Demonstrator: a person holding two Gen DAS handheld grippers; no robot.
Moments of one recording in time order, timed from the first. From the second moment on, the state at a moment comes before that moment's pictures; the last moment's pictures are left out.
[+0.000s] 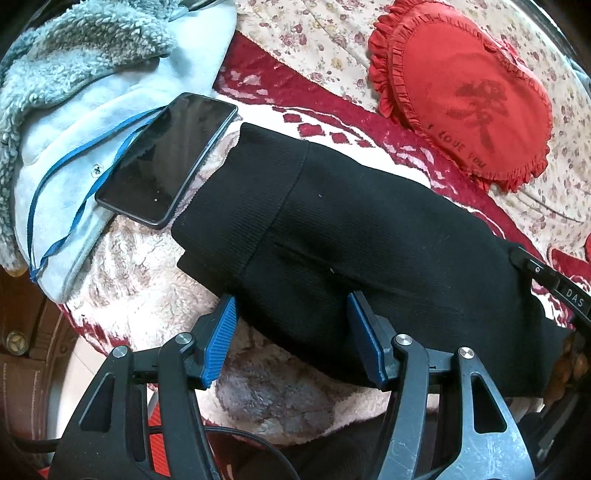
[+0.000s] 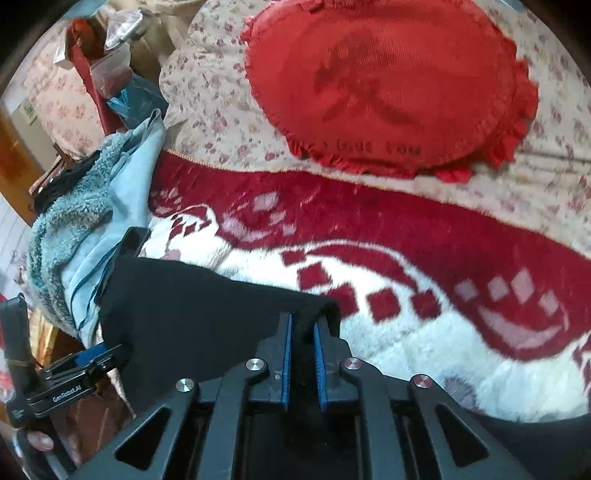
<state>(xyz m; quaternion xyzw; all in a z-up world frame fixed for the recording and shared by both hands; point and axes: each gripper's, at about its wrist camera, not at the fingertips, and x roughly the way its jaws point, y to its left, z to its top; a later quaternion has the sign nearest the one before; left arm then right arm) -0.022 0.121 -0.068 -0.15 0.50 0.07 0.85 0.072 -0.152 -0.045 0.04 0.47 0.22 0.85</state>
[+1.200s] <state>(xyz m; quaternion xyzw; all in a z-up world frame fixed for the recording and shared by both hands) -0.039 0.082 -0.053 -0.11 0.50 0.03 0.86 -0.004 -0.172 -0.054 0.02 0.52 0.22 0.82</state>
